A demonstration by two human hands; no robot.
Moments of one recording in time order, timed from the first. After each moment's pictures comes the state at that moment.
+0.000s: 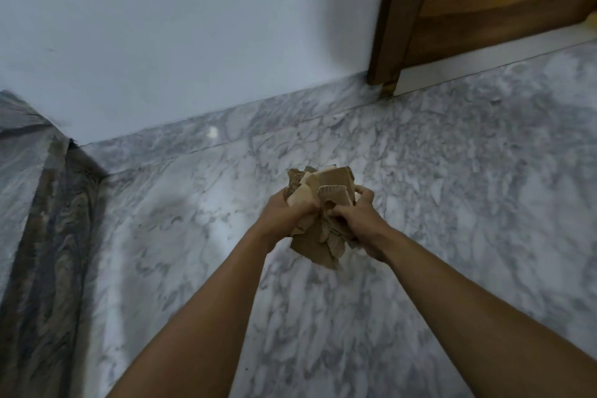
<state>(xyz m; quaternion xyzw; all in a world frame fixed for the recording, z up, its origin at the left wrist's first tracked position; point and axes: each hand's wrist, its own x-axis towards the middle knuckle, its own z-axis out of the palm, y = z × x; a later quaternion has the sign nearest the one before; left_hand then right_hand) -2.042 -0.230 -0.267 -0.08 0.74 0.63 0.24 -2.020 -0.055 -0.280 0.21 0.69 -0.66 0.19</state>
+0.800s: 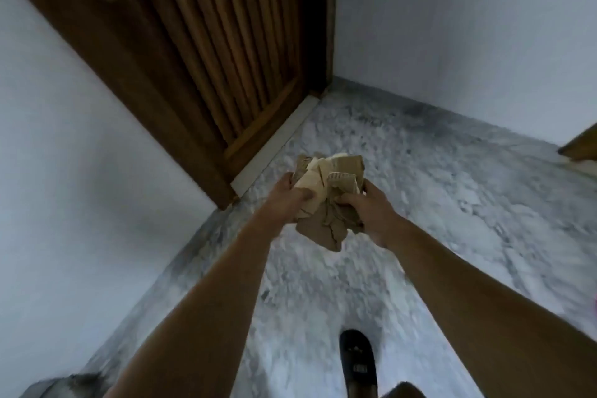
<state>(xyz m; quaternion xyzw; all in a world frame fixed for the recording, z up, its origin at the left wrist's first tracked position) -1.972 0.111 0.366 0.11 0.75 0.48 0.44 -1.829 0.226 0.360 0.42 0.55 -0.72 -0.07</state>
